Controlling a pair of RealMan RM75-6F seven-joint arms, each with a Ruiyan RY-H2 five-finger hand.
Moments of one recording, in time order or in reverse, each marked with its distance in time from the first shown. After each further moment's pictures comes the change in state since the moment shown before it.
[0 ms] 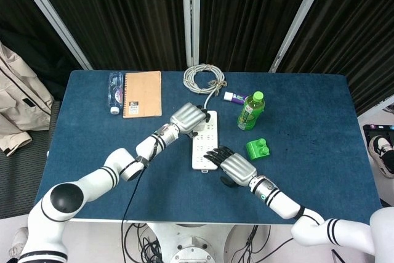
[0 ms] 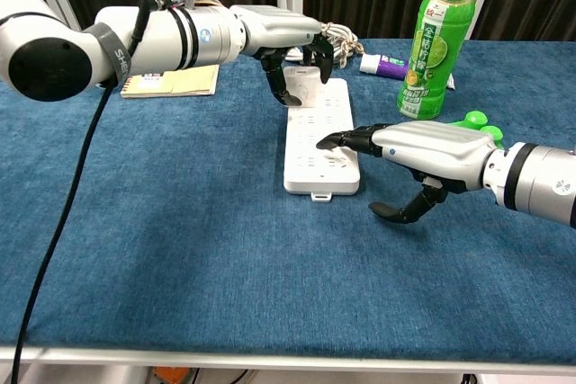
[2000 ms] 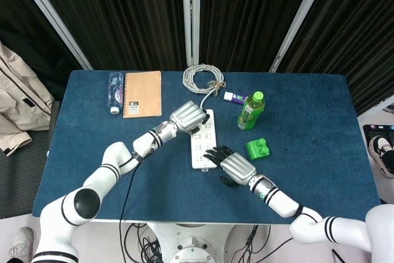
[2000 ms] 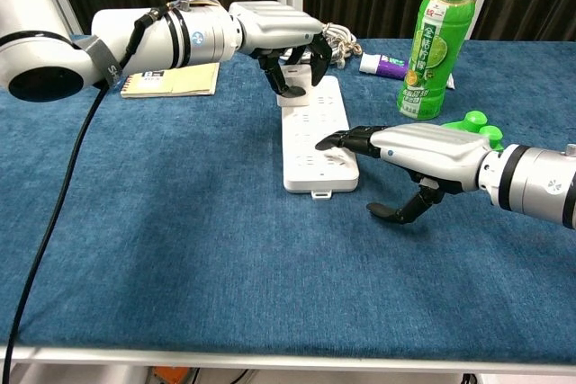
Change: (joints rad) left arm -0.046 -0.103 0.214 0.312 0.150 0.175 -0.338; right arm 0.028 -0.012 -0.018 0.017 0.045 -0.004 0.012
